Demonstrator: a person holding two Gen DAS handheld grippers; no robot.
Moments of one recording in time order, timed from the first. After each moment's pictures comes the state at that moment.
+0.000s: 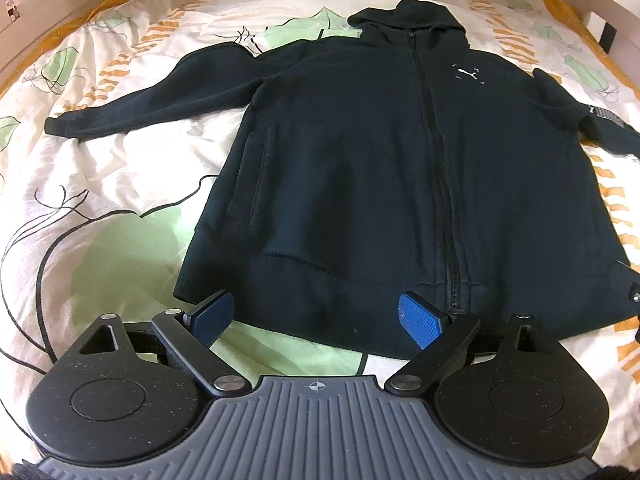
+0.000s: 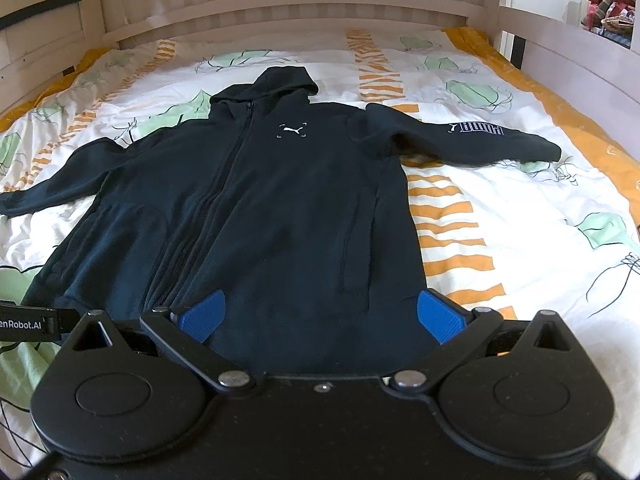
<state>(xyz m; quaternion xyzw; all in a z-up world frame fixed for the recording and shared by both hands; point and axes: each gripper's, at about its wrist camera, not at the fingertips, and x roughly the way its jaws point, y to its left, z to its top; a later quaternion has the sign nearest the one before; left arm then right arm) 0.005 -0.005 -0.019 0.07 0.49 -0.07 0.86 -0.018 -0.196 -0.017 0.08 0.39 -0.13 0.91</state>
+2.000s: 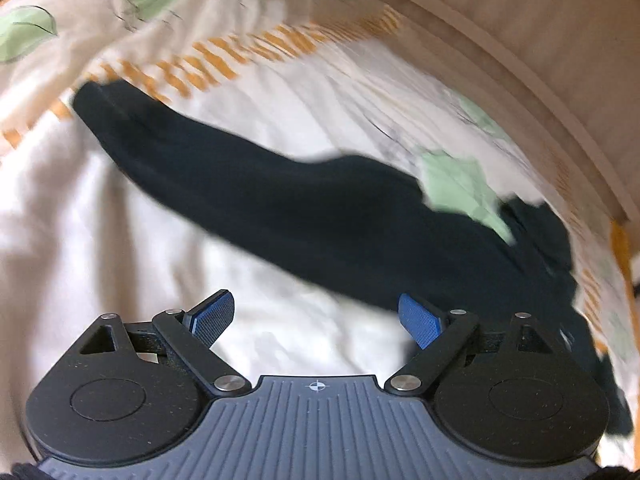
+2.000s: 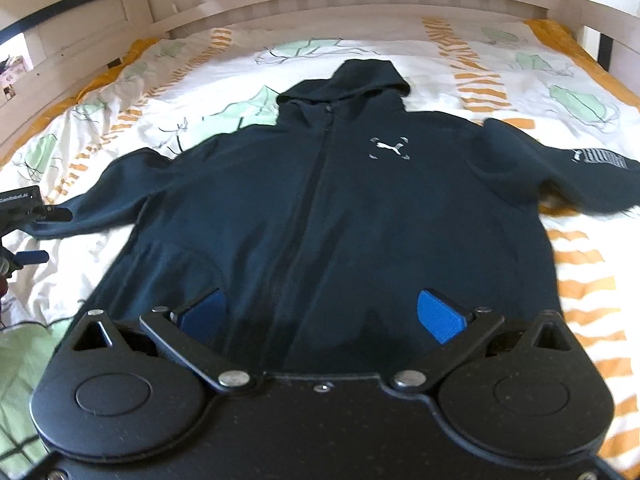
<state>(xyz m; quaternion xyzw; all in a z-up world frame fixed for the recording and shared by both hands) 0.207 0.187 -0.038 -0.20 0.42 0.01 0.88 0.113 -0.171 -0.036 0.10 0.40 -0.02 0.91</state>
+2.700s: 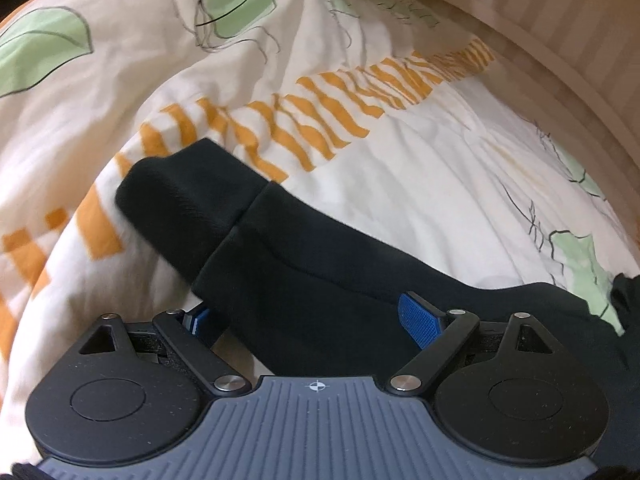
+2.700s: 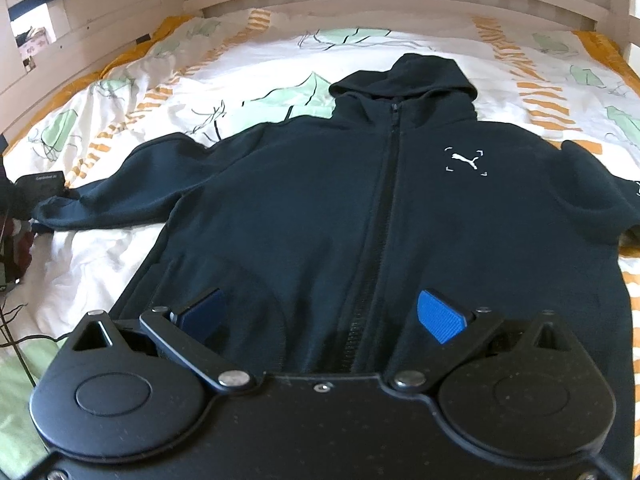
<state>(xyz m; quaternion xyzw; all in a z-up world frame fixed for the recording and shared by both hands) 0.301 0.290 -0.081 -0.19 0.41 0.09 0.89 0.162 -0.129 -0.048 0.08 0.42 0.01 0.90</state>
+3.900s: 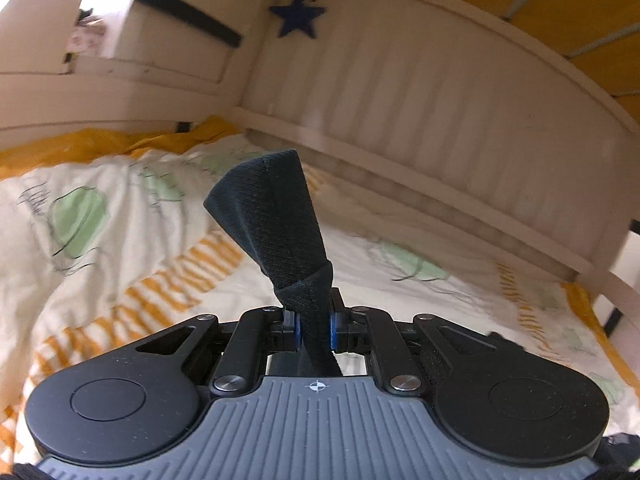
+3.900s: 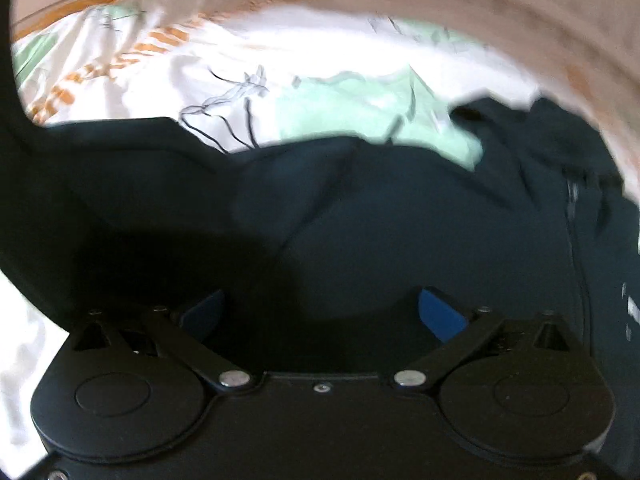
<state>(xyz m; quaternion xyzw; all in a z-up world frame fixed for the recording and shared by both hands) 0.279 0.221 0.067 -0.14 0.19 -0.09 0.97 0.351 -0.014 -0.125 -0.06 0.42 0.04 0.91</state>
